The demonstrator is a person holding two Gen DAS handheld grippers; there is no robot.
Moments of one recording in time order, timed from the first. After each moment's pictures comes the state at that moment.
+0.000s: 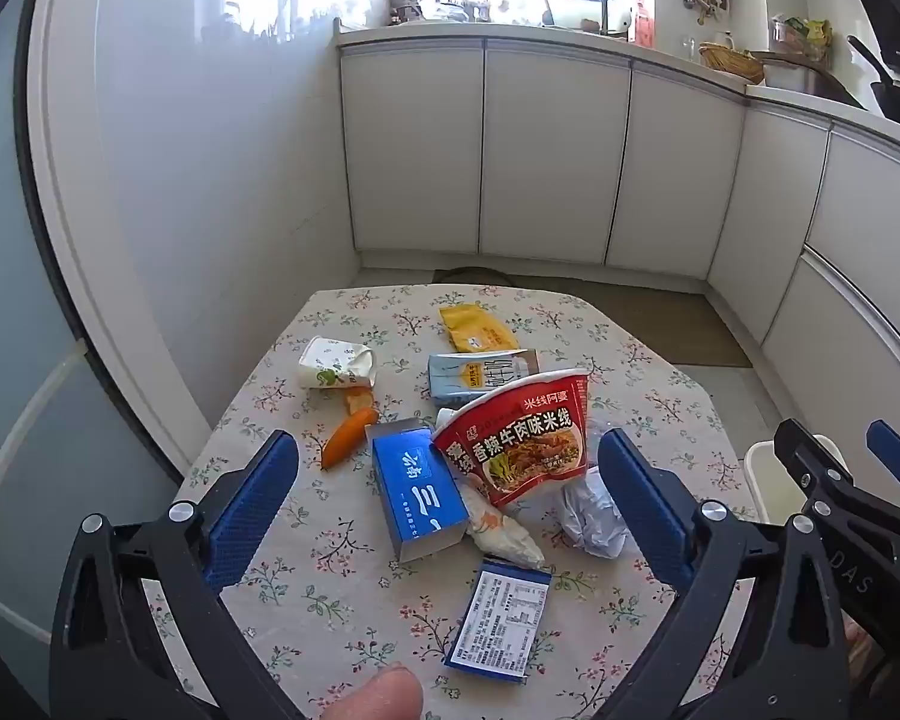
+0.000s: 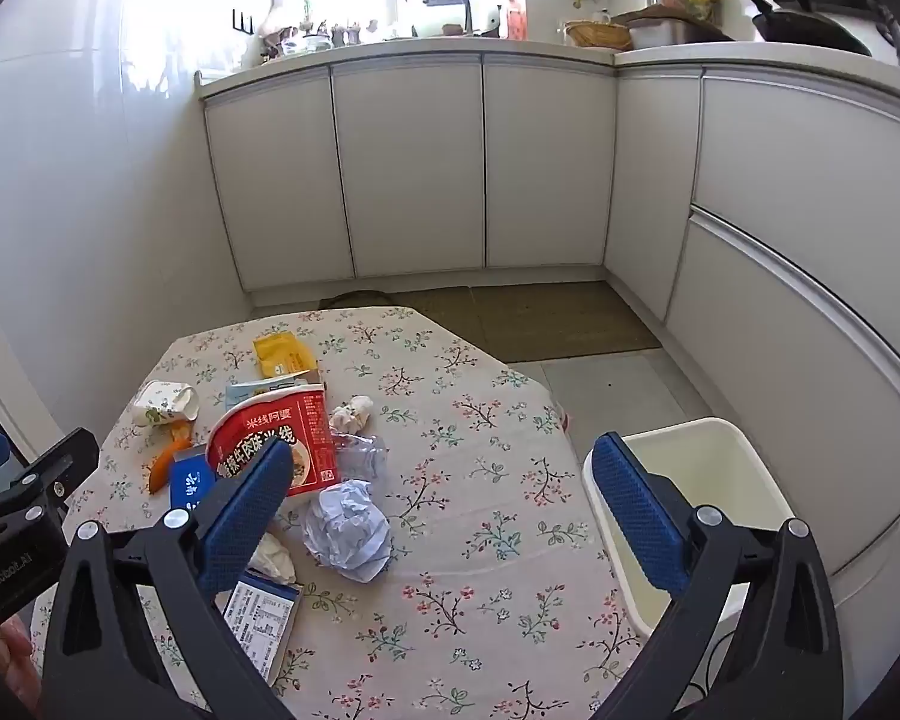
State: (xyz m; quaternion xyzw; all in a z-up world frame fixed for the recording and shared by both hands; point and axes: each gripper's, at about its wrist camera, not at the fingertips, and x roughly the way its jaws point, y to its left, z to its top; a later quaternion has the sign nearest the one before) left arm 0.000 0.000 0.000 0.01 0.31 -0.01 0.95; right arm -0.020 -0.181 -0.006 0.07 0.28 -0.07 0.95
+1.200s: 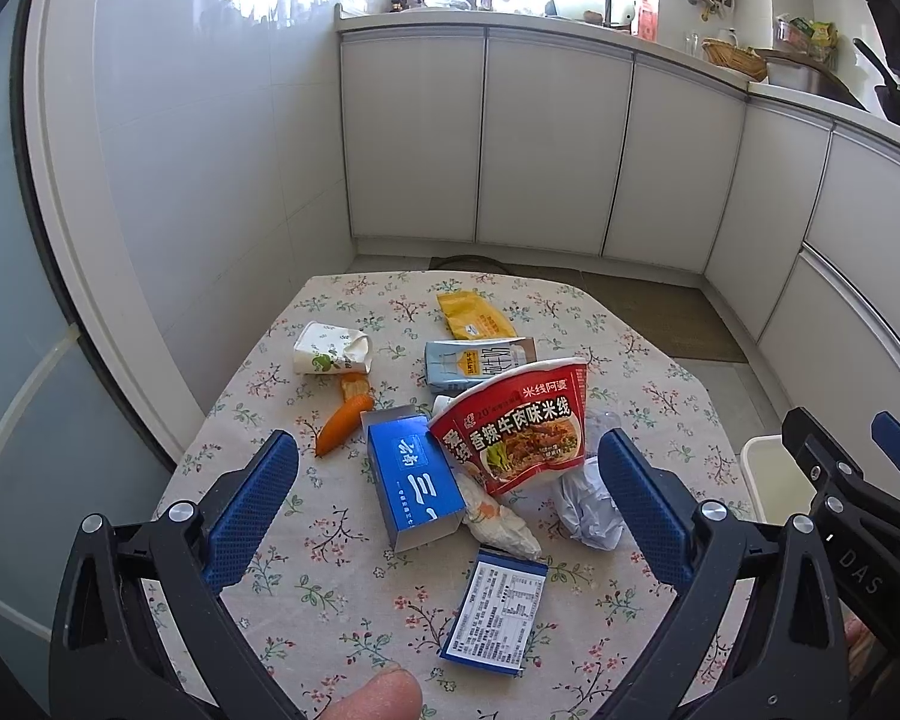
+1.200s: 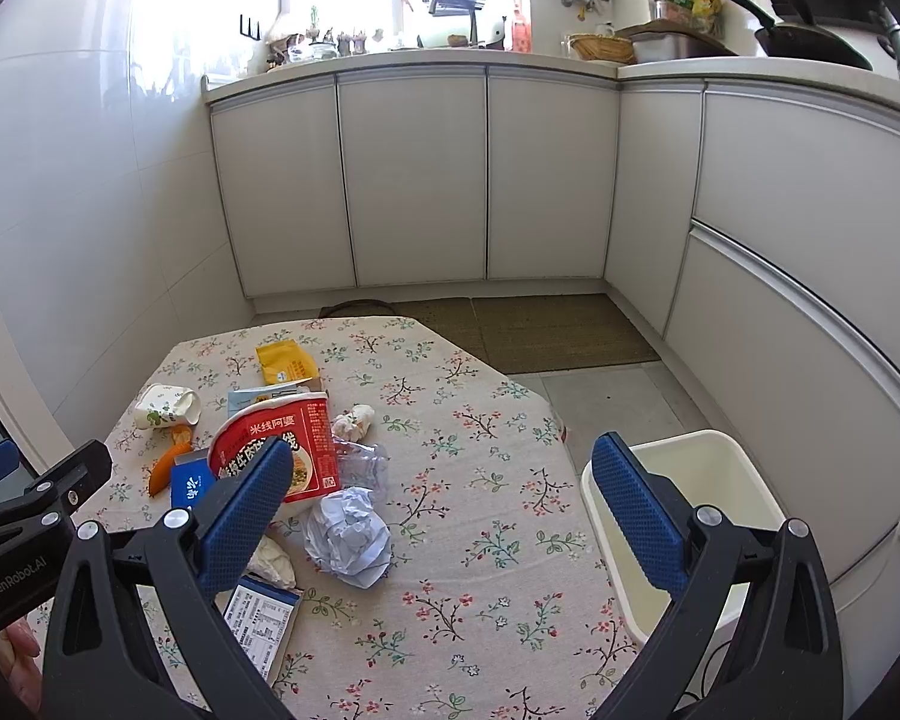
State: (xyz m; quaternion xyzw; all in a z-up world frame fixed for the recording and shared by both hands) left arm -0.001 0.000 -0.012 0.00 0.32 -0.01 0.95; right arm -0.023 -0.180 0.001 0.05 0.28 -0.08 0.96
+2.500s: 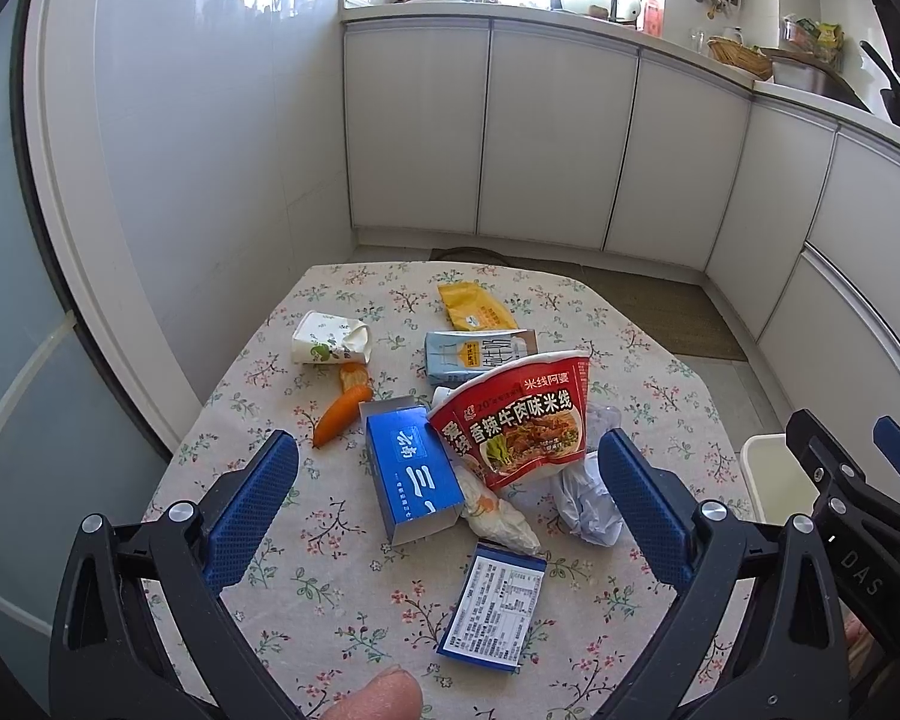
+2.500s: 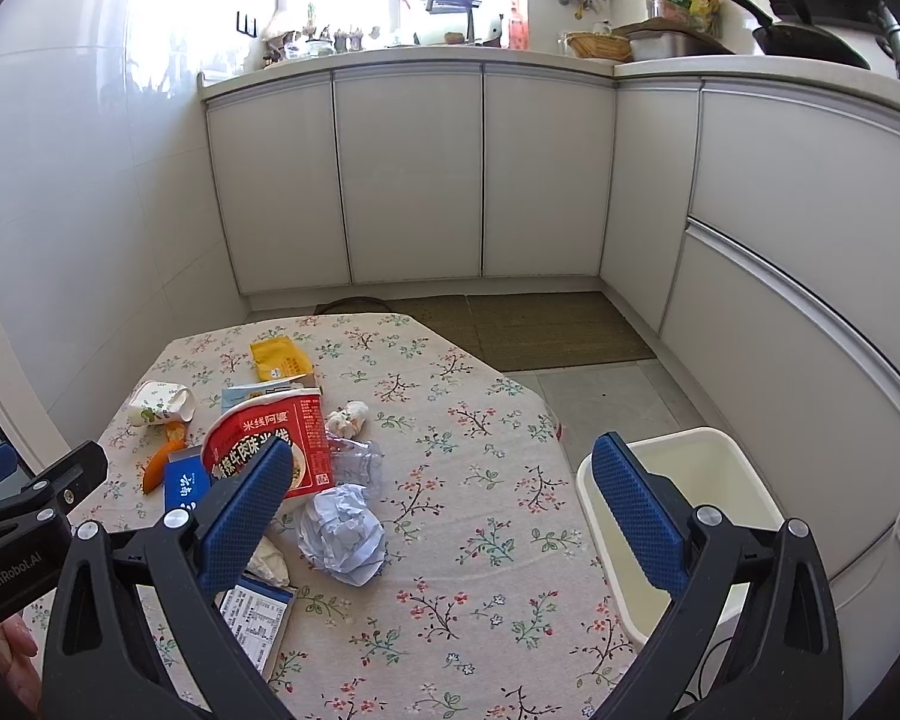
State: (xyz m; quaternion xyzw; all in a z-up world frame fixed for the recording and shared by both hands) left arm -0.004 -0.004 -0.015 -0.01 0.33 -0.01 0.94; right arm -0.024 -0.184 -0.002 0.05 0.28 -0.08 0.96
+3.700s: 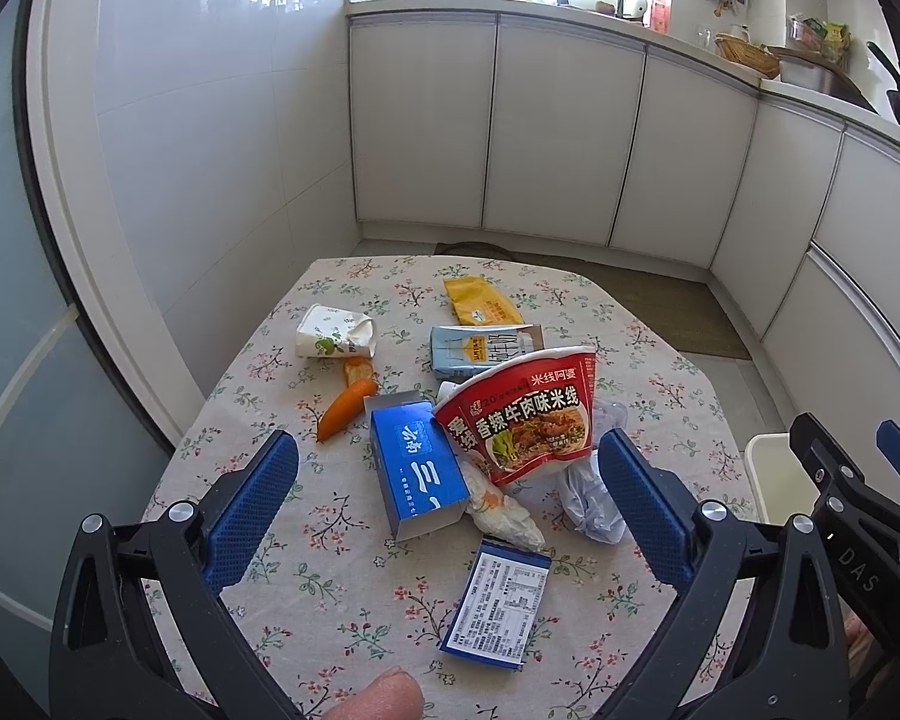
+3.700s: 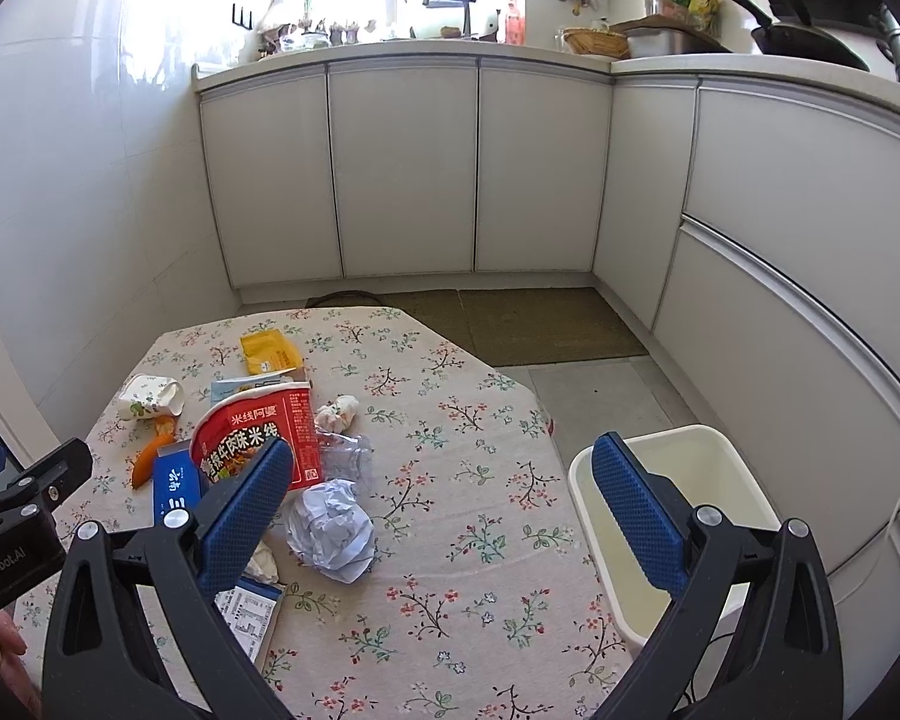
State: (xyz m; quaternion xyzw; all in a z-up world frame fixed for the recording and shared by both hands) left arm 0.004 0.007 -0.015 -0.02 0.34 0.00 0.94; right arm -0.018 -0.181 -0.006 0.04 0.29 -0.09 0.95
